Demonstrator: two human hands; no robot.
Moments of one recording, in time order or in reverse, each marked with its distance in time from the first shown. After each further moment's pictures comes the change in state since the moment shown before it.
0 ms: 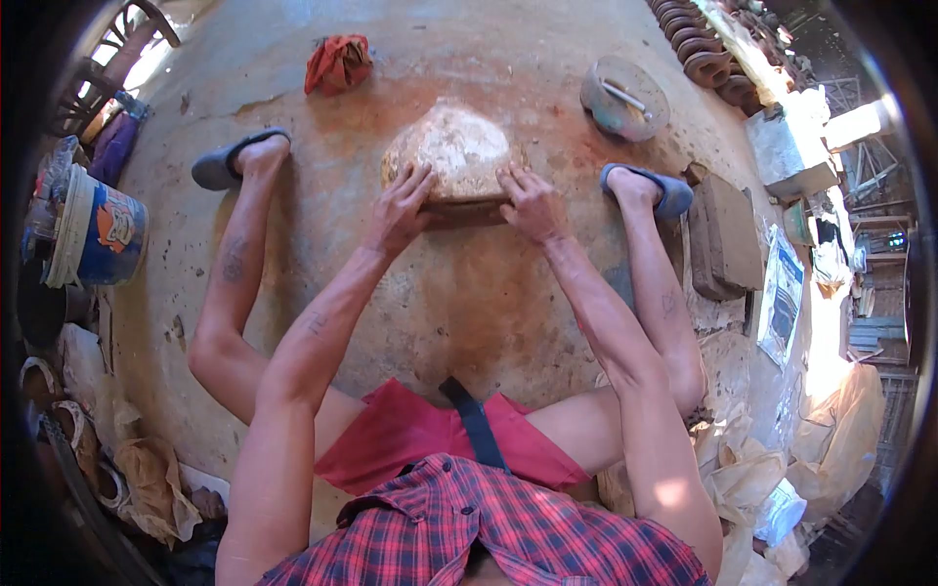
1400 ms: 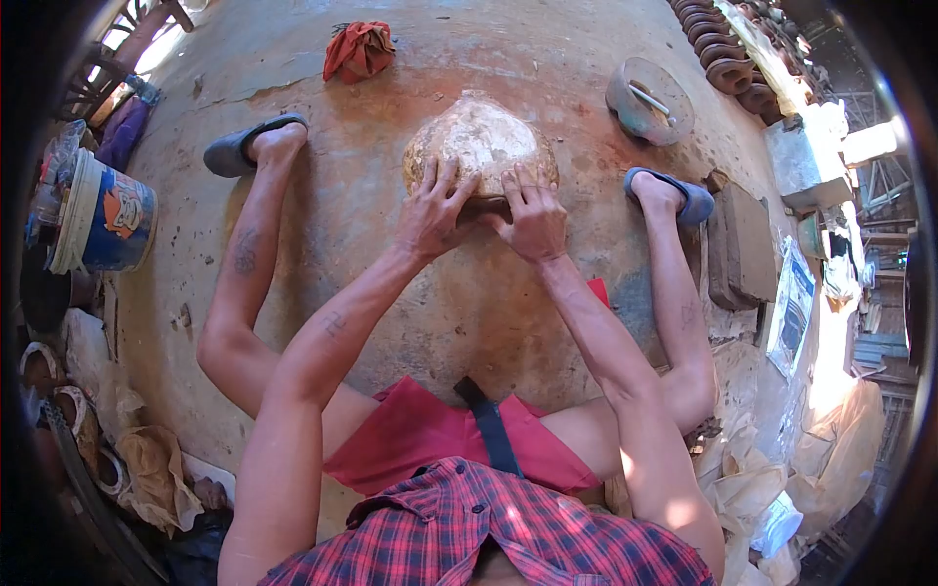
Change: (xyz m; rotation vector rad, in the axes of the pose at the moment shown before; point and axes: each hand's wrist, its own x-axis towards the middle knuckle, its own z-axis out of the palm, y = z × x) left_hand 0.001 0.035 -0.009 0.164 -0.001 -0.015; right_hand 0.008 -0.067 0.004 -0.006 0.169 0.167
